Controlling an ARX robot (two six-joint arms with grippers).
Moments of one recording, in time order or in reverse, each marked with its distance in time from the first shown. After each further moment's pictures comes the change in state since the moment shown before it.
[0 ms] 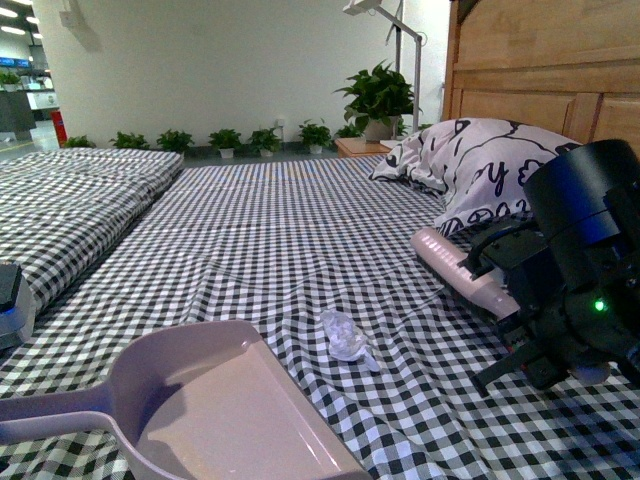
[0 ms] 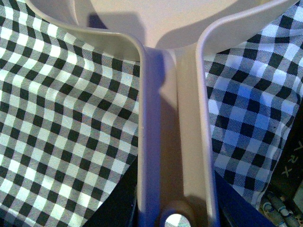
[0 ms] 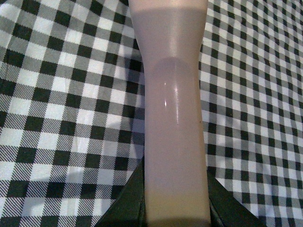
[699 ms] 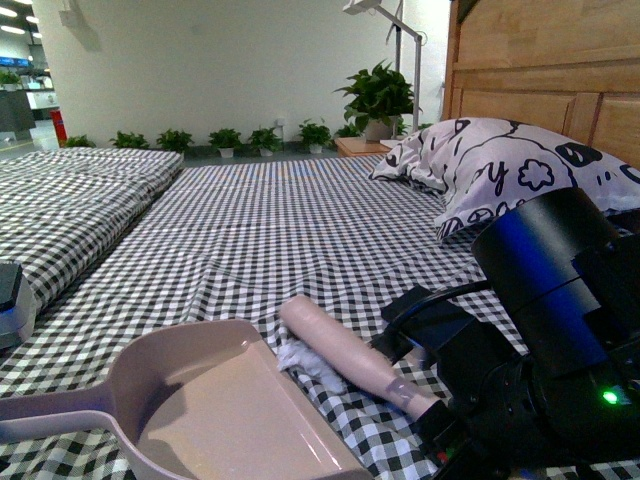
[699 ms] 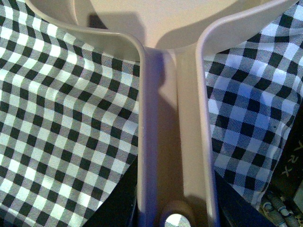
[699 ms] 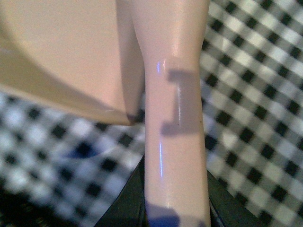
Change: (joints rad) left arm 0.000 0.000 0.000 0.000 0.000 0.000; right arm 0.192 -0.183 -0.195 -0.118 -0.474 -0.010
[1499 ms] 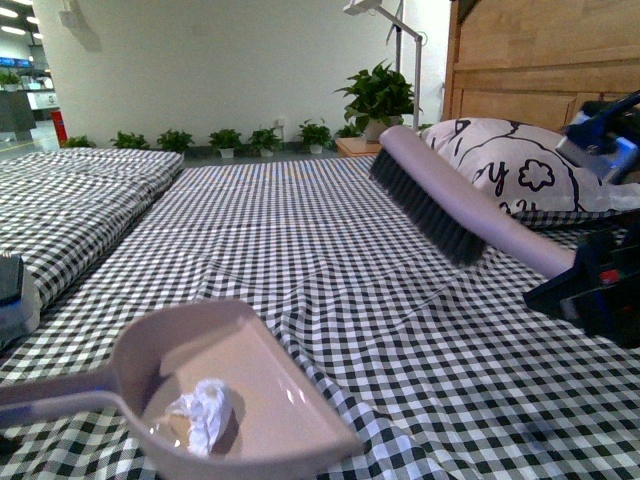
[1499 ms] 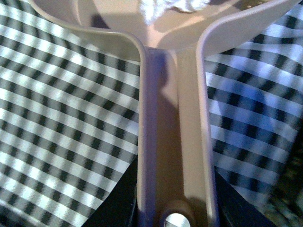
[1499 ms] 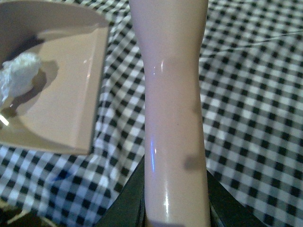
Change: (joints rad) left arm 0.000 -0.021 -0.054 0.153 0.008 -0.073; right arm -0.303 -0.290 -0.042 0.038 -0.144 0.132
